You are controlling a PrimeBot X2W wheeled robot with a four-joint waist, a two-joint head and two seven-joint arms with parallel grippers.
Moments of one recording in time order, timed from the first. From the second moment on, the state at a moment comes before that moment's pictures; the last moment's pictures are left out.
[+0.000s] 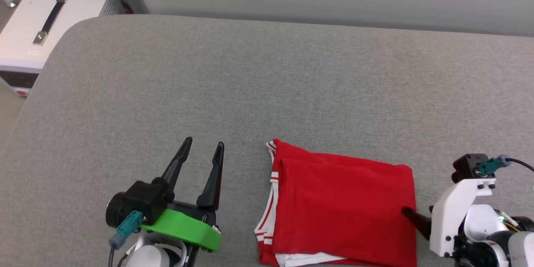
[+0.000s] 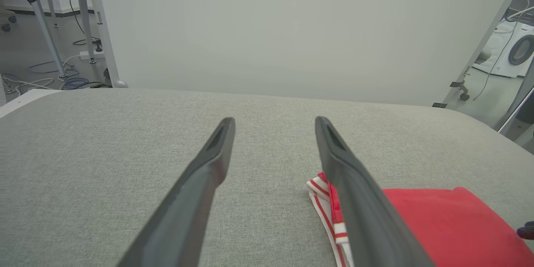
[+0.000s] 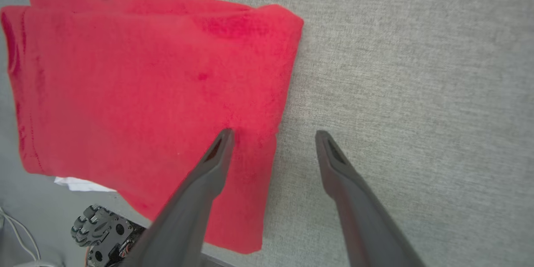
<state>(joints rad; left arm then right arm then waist) -0.05 0.13 -0.22 0.05 -0.29 -0.13 -0.26 -0.03 -0.15 -0.04 -0.11 0.39 0.13 0.94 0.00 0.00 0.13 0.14</state>
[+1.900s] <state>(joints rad) -0.26 0.11 -0.45 0.02 -0.20 -0.13 -0.26 -0.36 -0.93 0.25 0.22 0.18 0.13 0.31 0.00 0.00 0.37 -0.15</state>
